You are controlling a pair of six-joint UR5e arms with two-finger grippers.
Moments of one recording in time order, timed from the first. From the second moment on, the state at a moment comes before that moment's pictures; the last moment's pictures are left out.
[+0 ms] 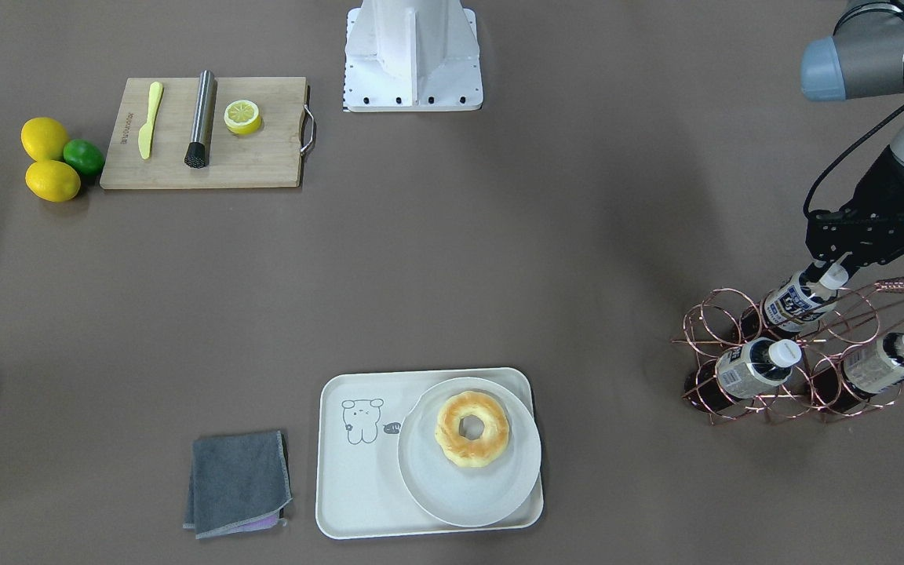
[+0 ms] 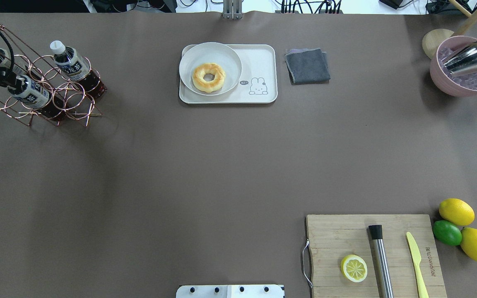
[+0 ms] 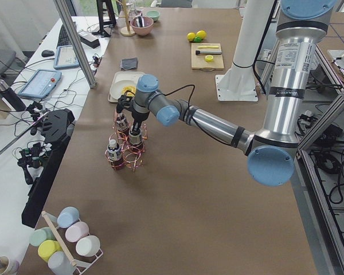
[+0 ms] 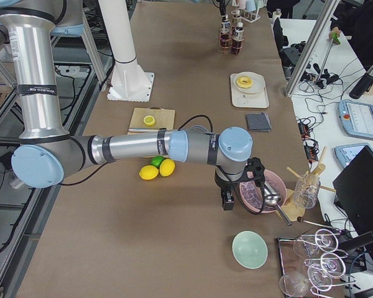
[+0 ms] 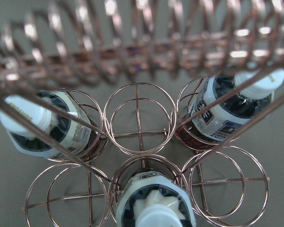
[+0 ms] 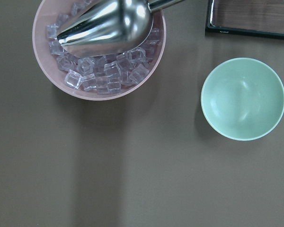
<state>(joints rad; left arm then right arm) -1.15 -1.70 -1.82 -1.95 -2.12 -0.66 1.67 -1.48 1.65 -1.77 2.37 -0.20</state>
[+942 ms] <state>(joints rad) -1.28 -1.73 -1.94 -1.79 -2.16 -0.55 1.68 -1.49 1.65 -1.77 2.38 -0.20</state>
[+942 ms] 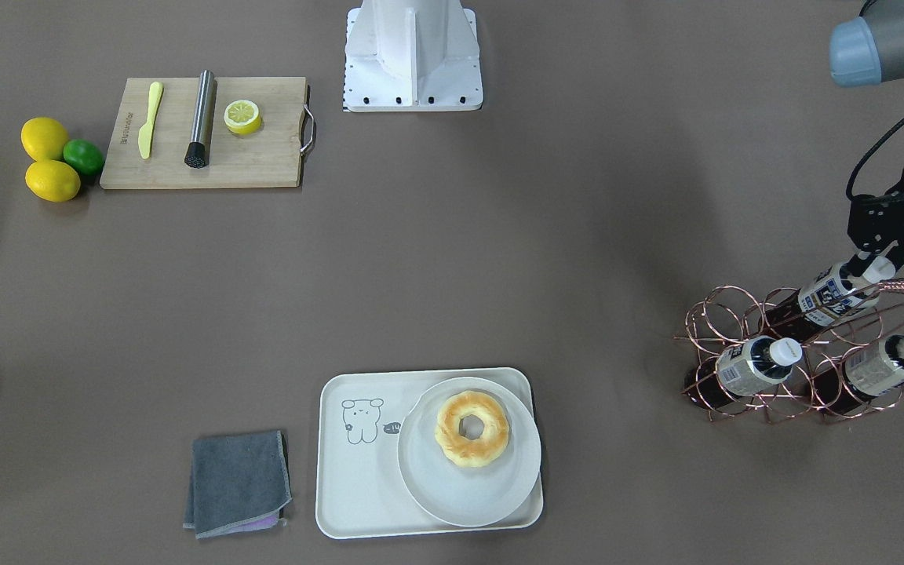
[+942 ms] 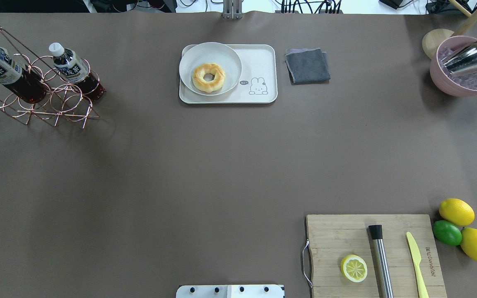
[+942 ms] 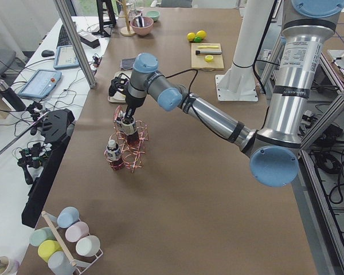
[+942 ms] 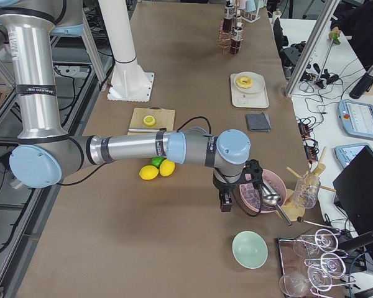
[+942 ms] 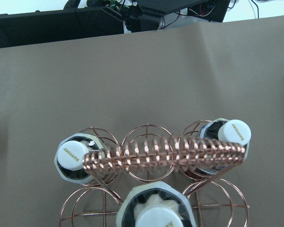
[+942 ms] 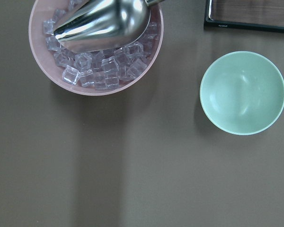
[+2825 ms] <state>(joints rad) -0.90 -1.79 -2.33 -1.49 -2.06 -0.93 1.71 -1.53 1.65 -1.76 2.39 -0.21</state>
